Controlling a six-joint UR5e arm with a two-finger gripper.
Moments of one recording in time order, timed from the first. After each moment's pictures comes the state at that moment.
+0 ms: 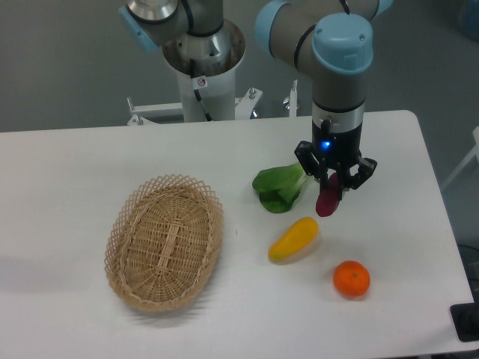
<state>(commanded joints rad) 2.62 -1.78 -1.64 -1.03 1.52 1.13</state>
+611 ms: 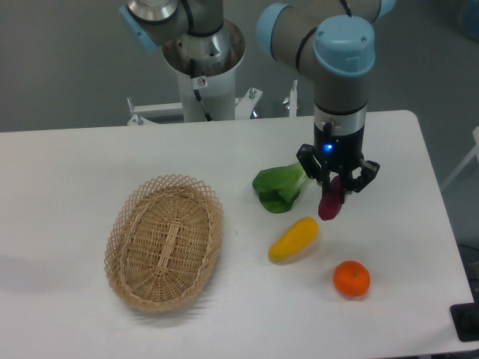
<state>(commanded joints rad) 2.61 -1.82 -1.58 -1.01 1.52 1.08</state>
